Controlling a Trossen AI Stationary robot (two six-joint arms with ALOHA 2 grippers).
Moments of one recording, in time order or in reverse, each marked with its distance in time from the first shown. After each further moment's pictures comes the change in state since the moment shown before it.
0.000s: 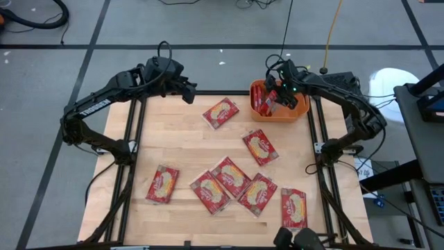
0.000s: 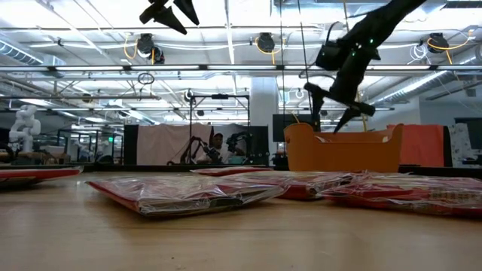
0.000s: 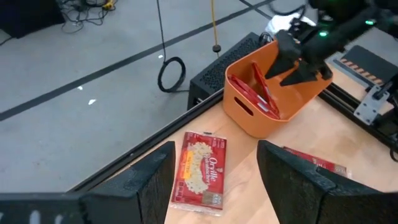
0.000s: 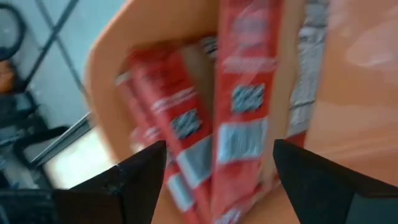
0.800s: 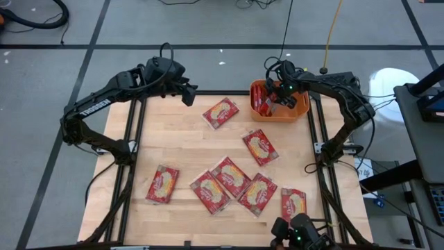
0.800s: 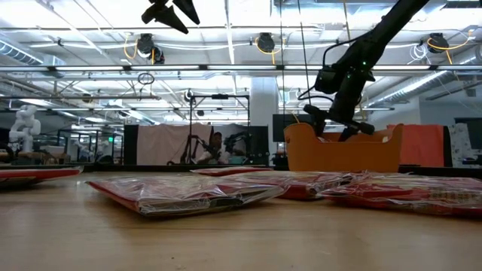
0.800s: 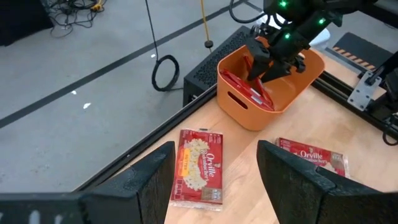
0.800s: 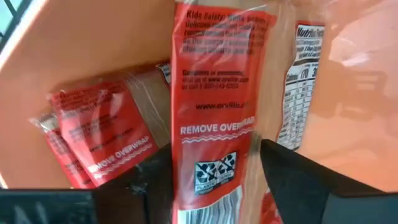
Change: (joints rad) left arm 0.000 0.000 0.000 -0.004 0.033 0.050; right arm -0.081 0.161 0.000 0.058 -0.049 -0.122
